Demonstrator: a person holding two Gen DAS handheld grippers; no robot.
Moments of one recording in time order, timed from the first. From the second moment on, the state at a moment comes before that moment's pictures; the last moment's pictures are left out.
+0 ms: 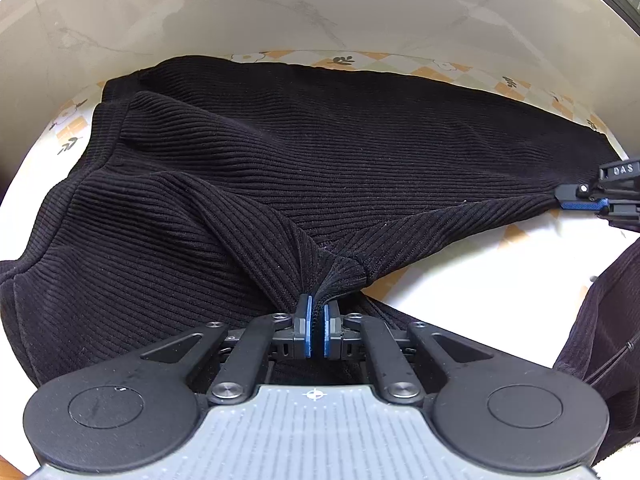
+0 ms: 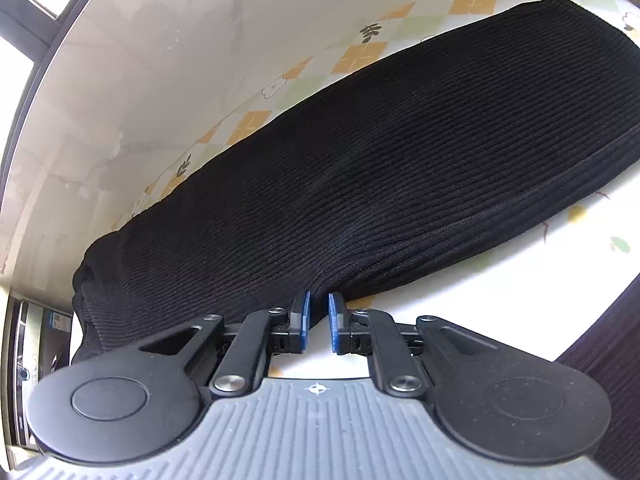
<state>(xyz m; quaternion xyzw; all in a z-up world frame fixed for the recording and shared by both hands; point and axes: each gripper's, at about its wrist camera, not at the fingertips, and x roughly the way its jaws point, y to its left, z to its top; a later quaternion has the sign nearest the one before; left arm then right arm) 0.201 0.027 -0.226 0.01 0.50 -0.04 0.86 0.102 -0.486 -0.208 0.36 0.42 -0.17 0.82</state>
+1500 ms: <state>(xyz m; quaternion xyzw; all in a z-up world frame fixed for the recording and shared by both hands) 0.241 0.199 -0.190 -0.20 0.43 0.25 0.85 0.153 -0.413 -0.189 0.22 0.40 -0.12 0.88</state>
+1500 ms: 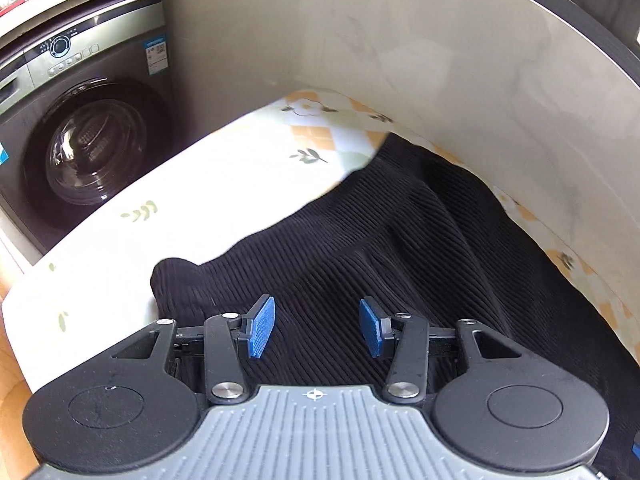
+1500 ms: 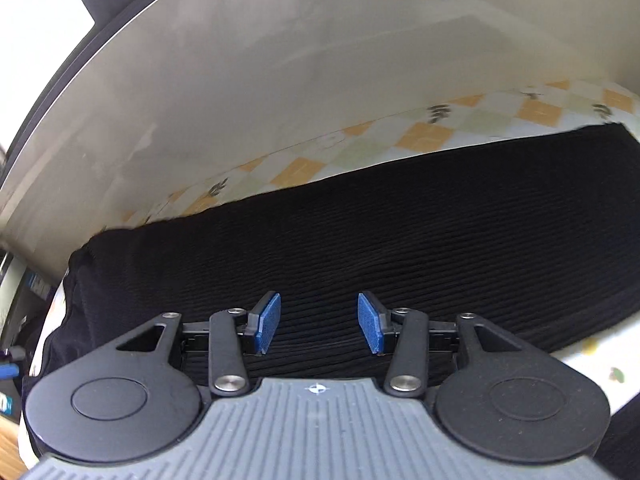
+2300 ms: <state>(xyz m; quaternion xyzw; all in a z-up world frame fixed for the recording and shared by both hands) 0.239 0.285 -0.235 -0.14 0.48 0.29 0.82 0.218 -0.339 -0.211 0.16 0.46 -0.10 0.87</state>
